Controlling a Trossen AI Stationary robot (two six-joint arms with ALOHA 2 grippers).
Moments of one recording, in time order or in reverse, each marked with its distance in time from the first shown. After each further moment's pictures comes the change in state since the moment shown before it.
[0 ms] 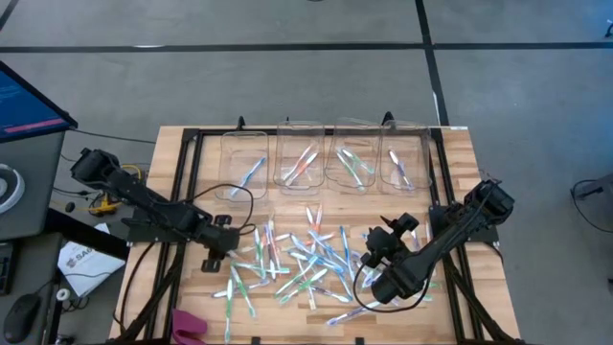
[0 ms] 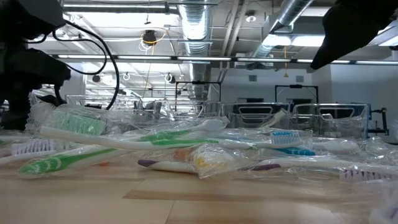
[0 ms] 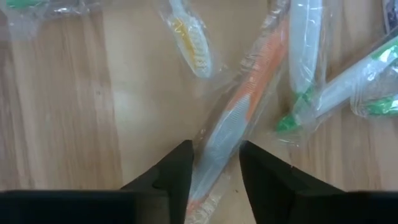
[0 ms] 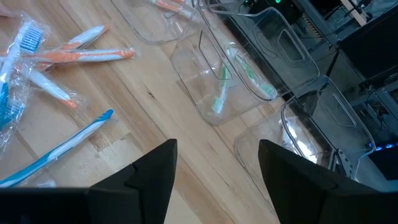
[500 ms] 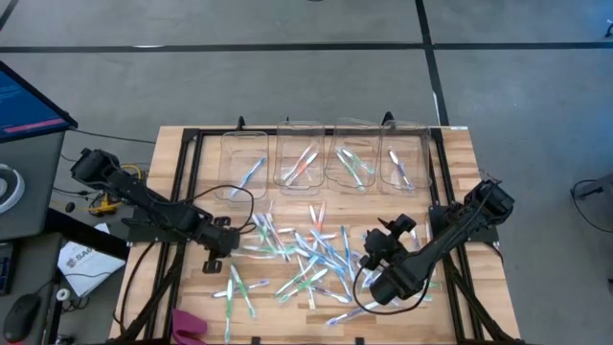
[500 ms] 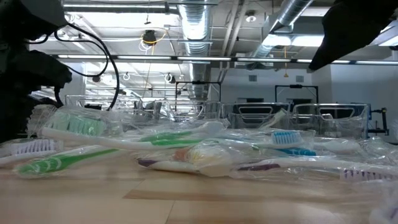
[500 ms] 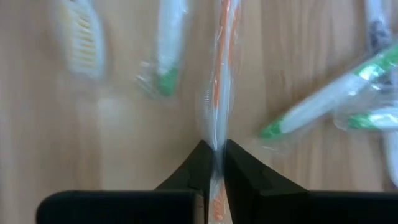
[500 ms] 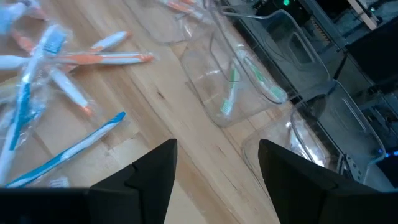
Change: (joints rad) left arm -0.008 0.002 -0.002 0.027 0.070 -0.088; right arm 0.000 0.000 0.000 0.060 0.000 -0.073
